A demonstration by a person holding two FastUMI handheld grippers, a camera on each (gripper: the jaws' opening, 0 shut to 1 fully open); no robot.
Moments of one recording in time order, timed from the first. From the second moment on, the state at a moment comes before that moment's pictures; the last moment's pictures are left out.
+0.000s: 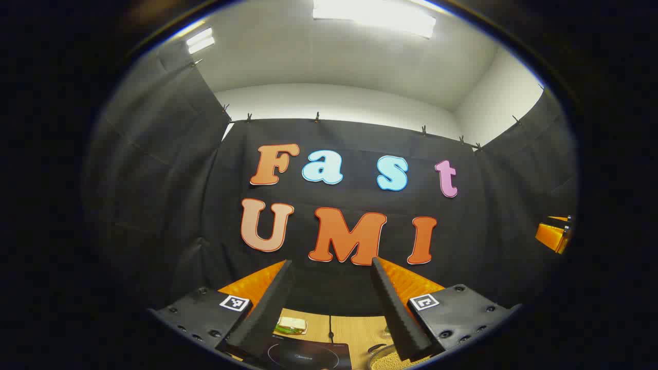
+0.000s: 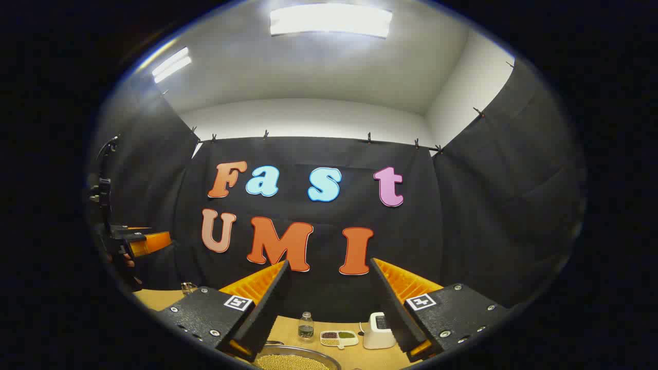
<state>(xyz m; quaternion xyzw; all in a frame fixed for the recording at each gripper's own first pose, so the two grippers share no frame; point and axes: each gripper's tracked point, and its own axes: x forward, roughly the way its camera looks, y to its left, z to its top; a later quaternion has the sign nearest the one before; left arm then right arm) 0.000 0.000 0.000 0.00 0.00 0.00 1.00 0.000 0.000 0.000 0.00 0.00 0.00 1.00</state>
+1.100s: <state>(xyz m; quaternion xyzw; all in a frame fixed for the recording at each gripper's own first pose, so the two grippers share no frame) -0.023 0.000 0.018 0.02 -0.01 -0.01 1.00 -0.006 0.009 -0.004 0.00 -0.01 0.02 1.00</state>
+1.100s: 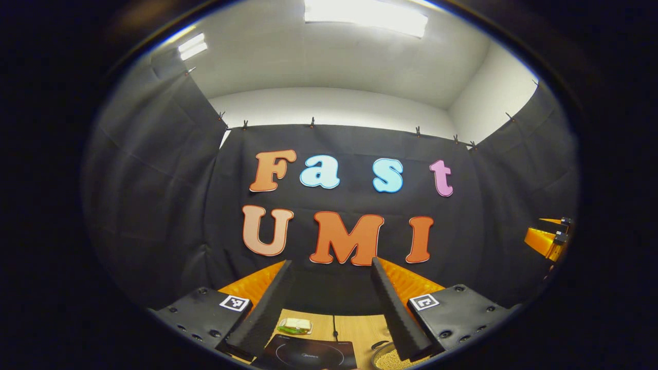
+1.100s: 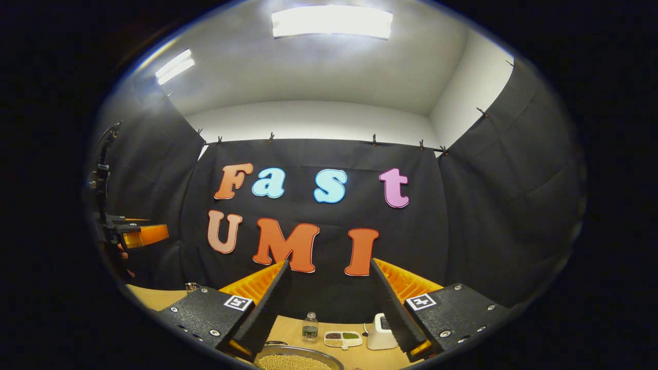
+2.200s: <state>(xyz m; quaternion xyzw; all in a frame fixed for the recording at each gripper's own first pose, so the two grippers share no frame) -0.027 0.000 0.020 0.03 -0.02 0.00 1.00 -0.021 0.019 -0.027 0.00 0.02 0.03 1.00</state>
